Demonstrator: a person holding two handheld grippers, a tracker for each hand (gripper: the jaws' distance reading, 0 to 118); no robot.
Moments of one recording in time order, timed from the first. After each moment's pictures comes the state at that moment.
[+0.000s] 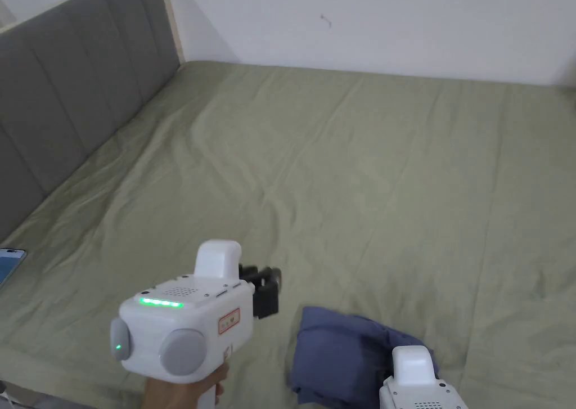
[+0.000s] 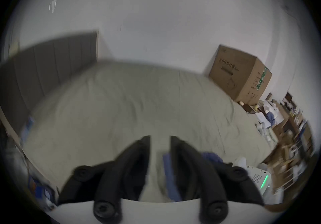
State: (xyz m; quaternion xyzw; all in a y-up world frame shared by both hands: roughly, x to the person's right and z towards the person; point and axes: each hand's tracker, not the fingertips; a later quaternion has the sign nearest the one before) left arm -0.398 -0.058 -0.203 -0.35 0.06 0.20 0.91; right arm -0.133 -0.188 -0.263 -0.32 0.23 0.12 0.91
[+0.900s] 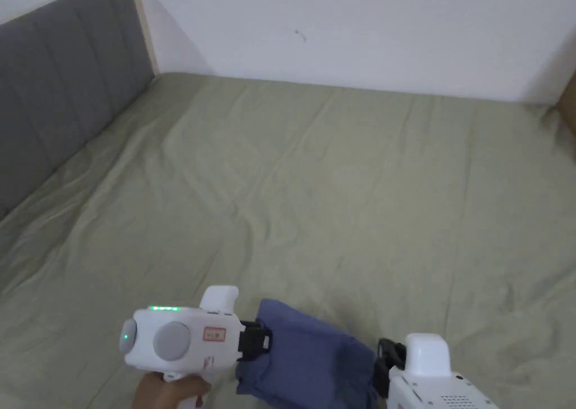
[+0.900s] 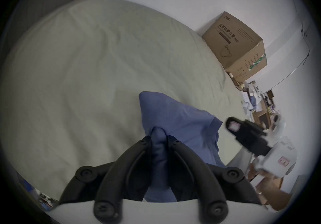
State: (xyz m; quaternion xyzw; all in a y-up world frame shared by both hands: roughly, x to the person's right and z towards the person) left arm -0.430 -0.127 -0.251 -0.45 -0.03 0.23 0.86; right arm -0.102 -0.094 -0.289 -0.31 0.27 0.02 0.91
